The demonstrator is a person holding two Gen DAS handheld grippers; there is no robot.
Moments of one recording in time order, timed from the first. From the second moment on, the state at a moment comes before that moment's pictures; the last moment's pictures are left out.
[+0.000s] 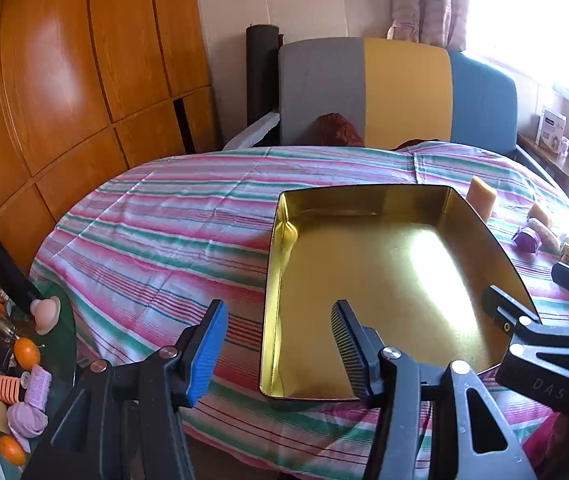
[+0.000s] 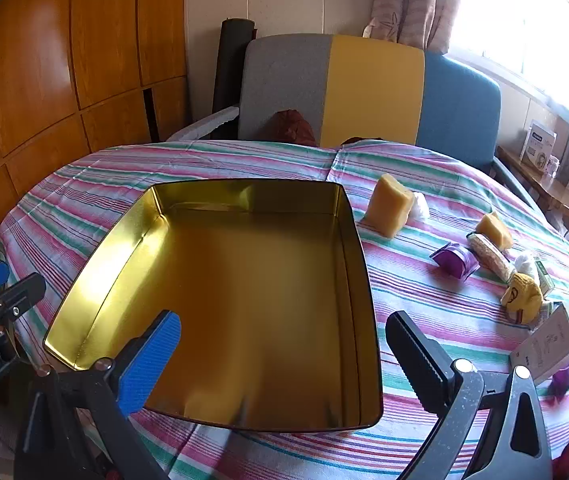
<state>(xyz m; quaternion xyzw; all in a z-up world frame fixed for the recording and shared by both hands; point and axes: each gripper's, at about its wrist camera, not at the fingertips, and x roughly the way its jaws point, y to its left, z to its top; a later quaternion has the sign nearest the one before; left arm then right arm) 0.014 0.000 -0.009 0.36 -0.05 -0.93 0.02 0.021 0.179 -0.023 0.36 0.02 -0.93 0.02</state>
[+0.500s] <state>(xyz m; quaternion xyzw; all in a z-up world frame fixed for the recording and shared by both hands) 0.024 0.011 0.001 0.34 -0.07 -0.94 0.01 0.029 0.198 -0.003 0.34 0.01 -0.94 0.01</state>
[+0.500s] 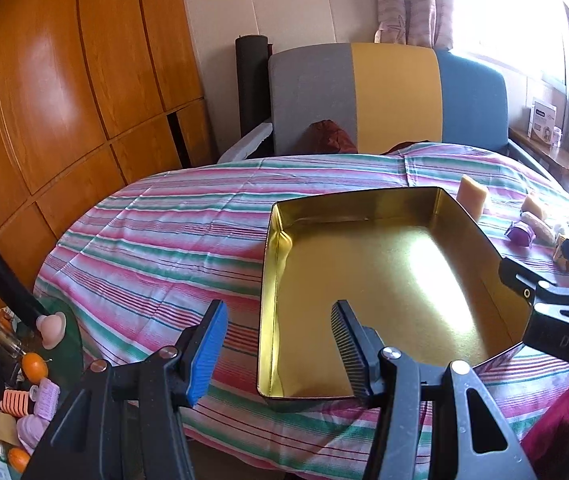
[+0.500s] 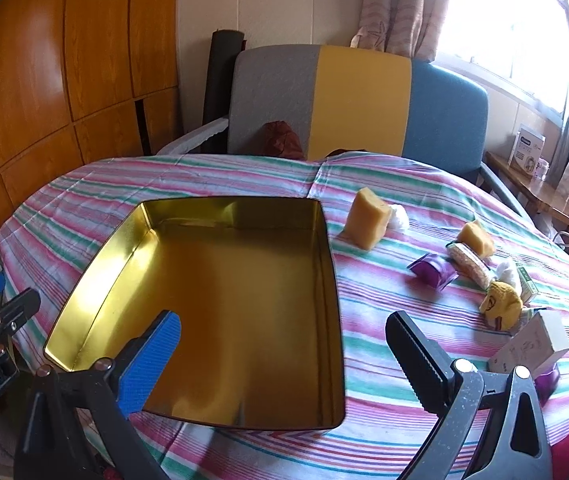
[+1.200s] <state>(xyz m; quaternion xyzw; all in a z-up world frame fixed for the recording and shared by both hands) 0.011 0.034 -0.002 0.39 -0.06 -0.92 -0.10 0.013 0.281 0.016 0.33 0.00 -0.94 -0.04</state>
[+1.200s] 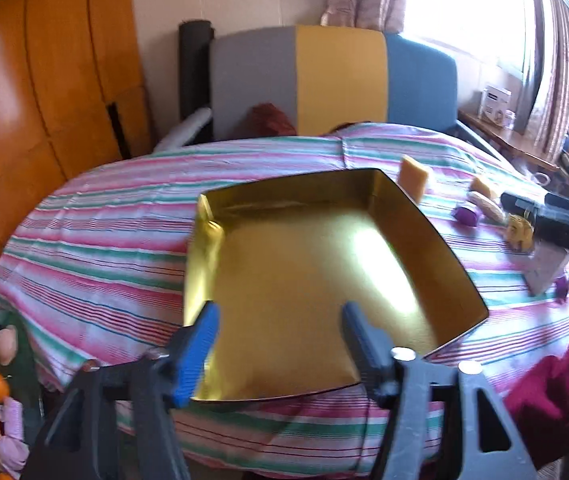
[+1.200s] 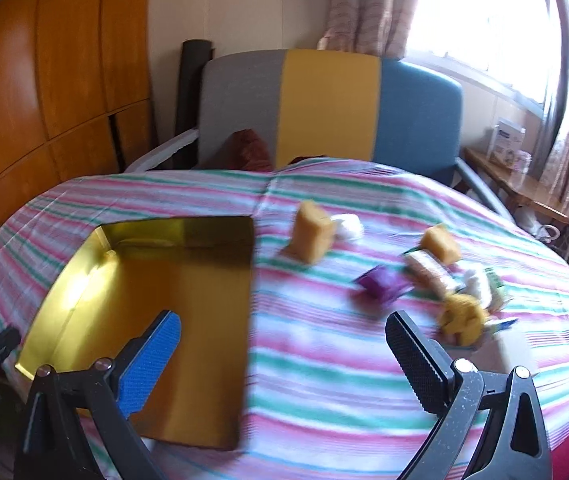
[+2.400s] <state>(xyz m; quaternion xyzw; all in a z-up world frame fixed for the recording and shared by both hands) -0.225 0.306 -0.054 0.47 -0.22 -0.81 -0.26 0.002 0.487 -0.003 0.32 -0.25 -0.91 -0.10</state>
